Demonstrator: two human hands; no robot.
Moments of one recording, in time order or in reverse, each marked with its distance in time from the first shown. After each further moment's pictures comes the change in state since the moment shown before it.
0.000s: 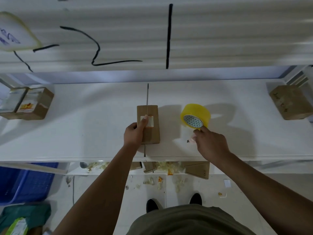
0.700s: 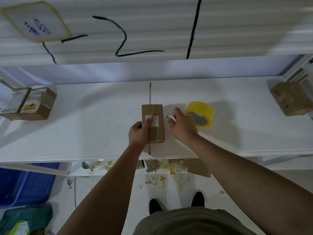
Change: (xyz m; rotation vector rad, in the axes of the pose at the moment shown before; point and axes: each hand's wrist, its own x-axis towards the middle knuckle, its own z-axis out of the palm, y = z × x) left_hand -0.013 0.002 -0.002 0.015 -0.003 0.053; right_hand 0.062 -0.094 -0.038 0.811 0.097 0.170
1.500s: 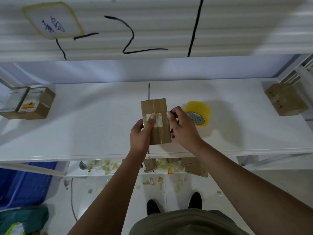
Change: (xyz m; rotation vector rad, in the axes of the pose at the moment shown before) left_hand -0.057 0.028 -0.002 -0.296 -0.070 0.116; right_hand -0.031 -0.014 -0.016 0.314 0.075 -0.106
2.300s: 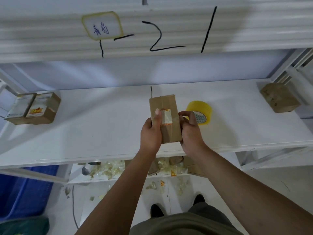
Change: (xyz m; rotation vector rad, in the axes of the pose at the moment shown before) left_hand -0.024 0.025 0.003 0.068 -0.067 0.030; right_hand -0.031 -0.047 0.013 0.760 0.226 0.524
